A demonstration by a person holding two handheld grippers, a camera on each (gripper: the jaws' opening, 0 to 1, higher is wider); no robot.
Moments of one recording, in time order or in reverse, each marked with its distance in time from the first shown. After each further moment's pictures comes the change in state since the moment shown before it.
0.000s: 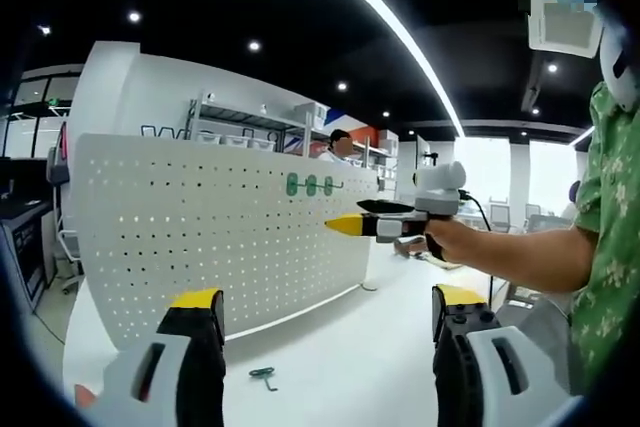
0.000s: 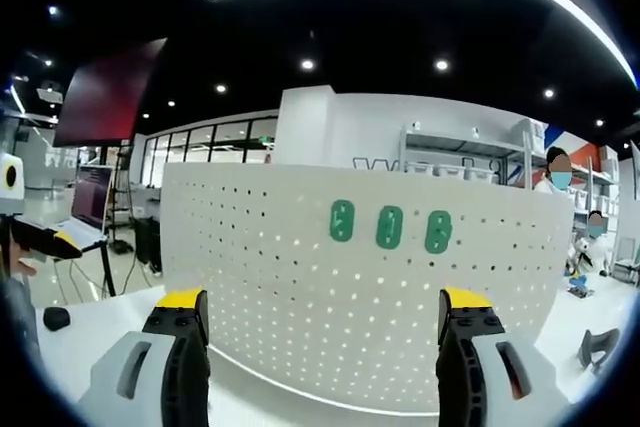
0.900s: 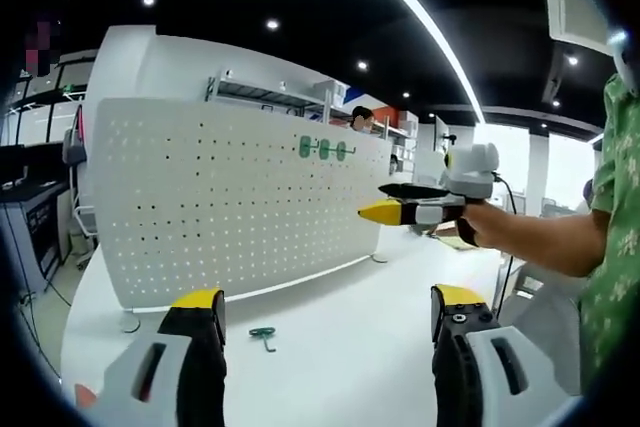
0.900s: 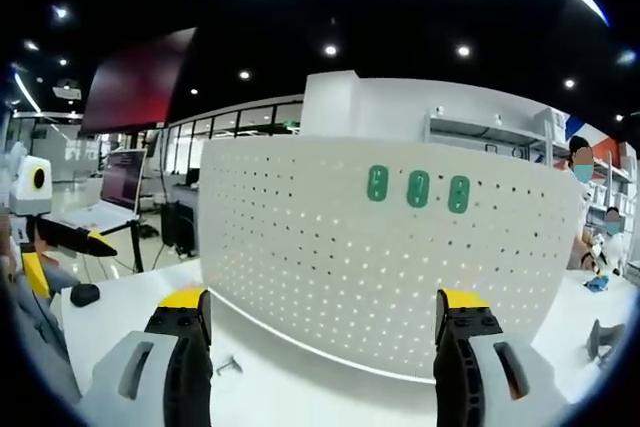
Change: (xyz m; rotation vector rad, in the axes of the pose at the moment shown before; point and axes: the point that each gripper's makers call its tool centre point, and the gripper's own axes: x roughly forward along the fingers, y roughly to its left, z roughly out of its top) left arm -0.016 -0.005 -0.046 -0.038 0.095 0.090; right arm -0.042 0.036 -0.036 -0.008 0.077 0.122
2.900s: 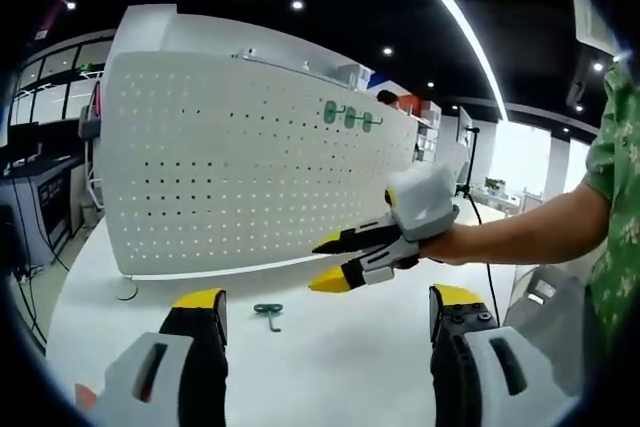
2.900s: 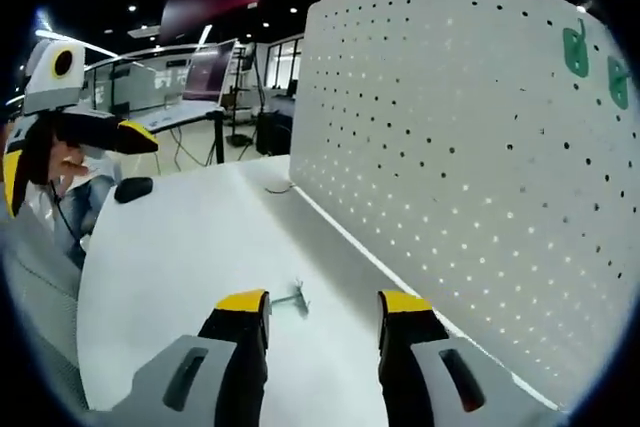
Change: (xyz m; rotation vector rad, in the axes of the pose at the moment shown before) left arm 0.025 0.018 -0.037 -0.064 0.066 0.082; right arm 0.088 0.105 -0.134 -0.163 0.346 0.473
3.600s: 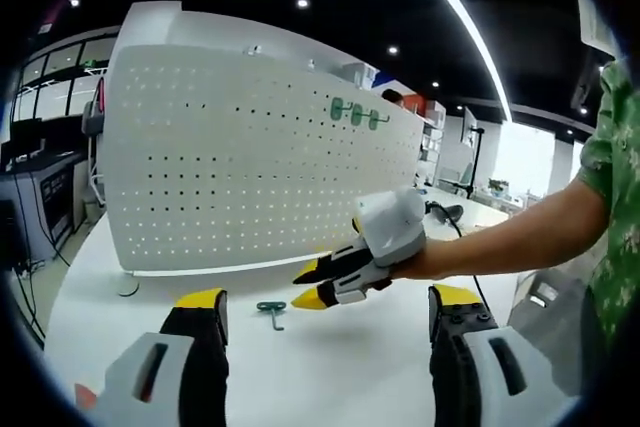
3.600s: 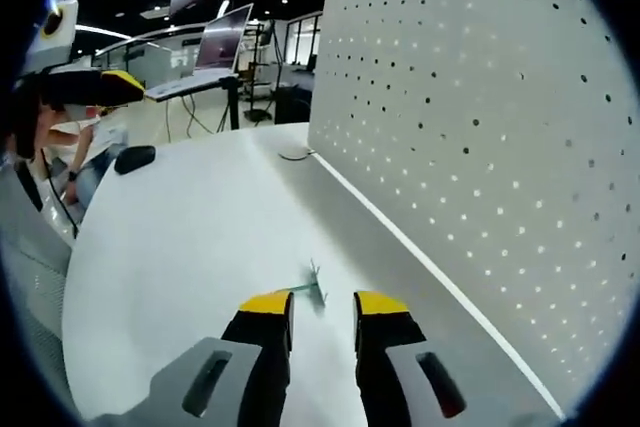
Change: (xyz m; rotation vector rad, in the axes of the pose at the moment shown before) left arm 0.003 0.006 -0.003 -0.013 0.005 0.015; right arm 0.042 0.015 -0.027 -0.024 0.097 0.079
